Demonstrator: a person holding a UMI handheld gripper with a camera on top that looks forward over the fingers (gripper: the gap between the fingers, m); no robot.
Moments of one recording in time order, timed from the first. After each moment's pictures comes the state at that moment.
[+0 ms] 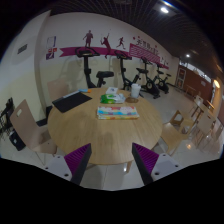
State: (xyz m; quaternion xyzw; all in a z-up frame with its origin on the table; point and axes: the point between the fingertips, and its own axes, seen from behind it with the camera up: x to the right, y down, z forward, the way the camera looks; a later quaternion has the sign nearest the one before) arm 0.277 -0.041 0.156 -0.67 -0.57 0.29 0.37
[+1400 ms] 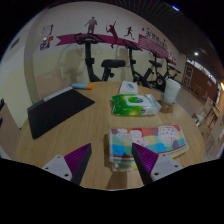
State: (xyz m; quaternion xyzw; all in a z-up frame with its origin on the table) arm -0.100 -0.063 0.016 -0.67 -0.59 0.28 0.35
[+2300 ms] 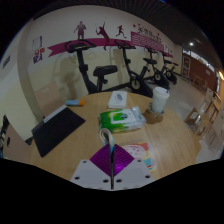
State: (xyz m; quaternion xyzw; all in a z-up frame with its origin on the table) arm -0.105 0.001 0.109 -0.70 -0.57 0.30 0.31
